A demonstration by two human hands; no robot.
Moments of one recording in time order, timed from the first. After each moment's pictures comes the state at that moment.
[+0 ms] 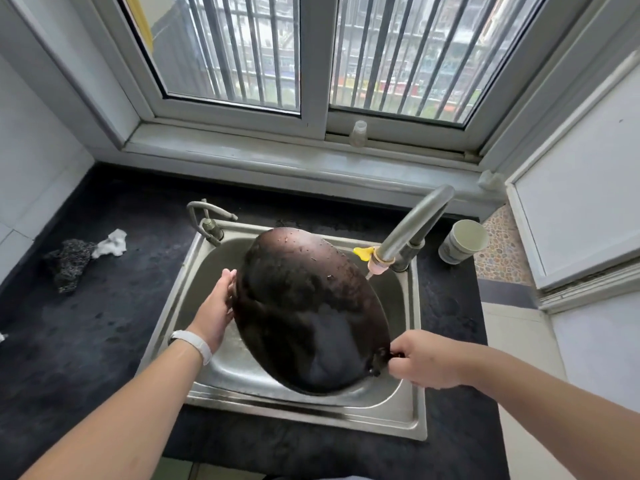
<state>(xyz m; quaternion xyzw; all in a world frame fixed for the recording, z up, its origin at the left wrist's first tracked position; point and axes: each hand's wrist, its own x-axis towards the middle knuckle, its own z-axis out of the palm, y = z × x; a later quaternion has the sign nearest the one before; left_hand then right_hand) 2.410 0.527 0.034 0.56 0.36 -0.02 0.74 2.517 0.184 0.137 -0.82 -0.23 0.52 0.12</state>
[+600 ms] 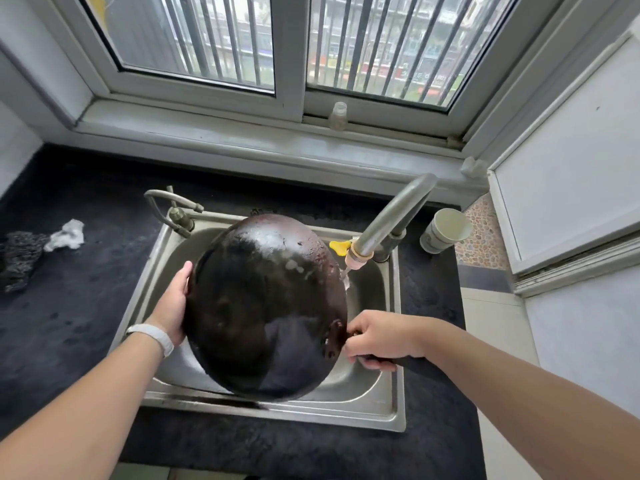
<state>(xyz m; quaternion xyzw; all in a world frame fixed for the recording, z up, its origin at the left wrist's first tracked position) 2.420 0.540 0.017 0.43 0.37 -0.05 0.82 2.534 0.215 0.131 -0.75 -0.23 0.59 0.19</state>
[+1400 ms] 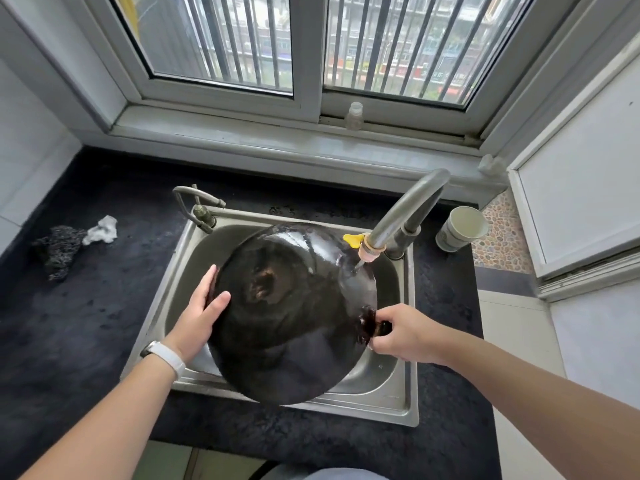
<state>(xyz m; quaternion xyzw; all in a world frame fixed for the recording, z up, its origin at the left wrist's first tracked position) 2.370 0.525 0.034 0.68 0.29 0.00 0.68 2.524 0.189 0.102 -0.83 -0.16 0.46 0.27</state>
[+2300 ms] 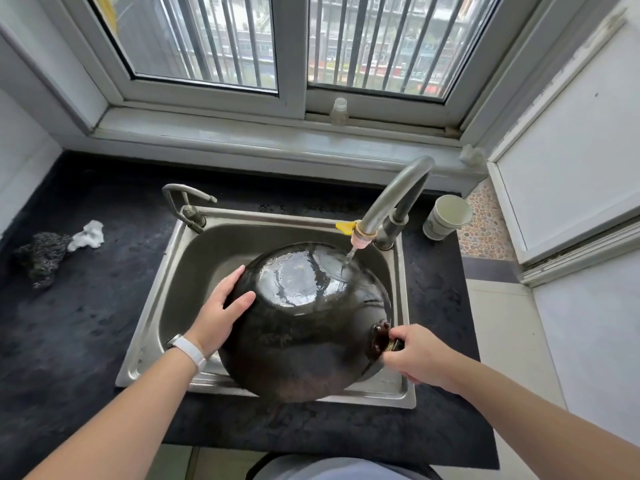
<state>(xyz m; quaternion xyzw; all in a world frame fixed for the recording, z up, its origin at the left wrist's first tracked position) 2.384 0.497 0.037 0.74 0.24 -0.03 0.63 2.476 0.156 0.096 -0.82 -0.02 0.47 0.33</state>
